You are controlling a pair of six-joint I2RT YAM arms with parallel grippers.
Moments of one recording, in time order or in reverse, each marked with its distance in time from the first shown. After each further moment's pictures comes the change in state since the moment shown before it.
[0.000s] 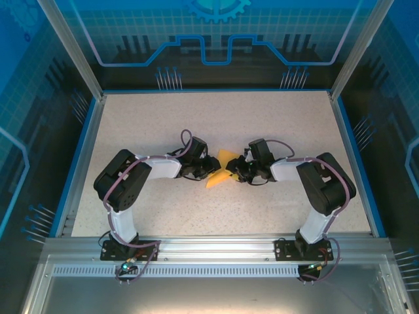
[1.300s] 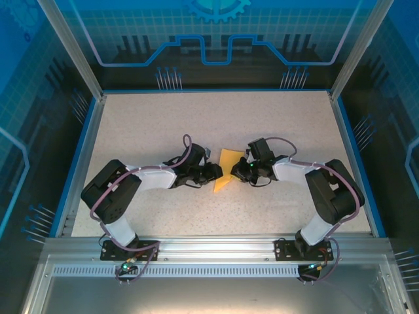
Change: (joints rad) left arm -0.071 -0.148 -0.137 0.097 0.035 0.058; right arm 0.019 -0.105 0.037 -0.245 0.099 -0.122
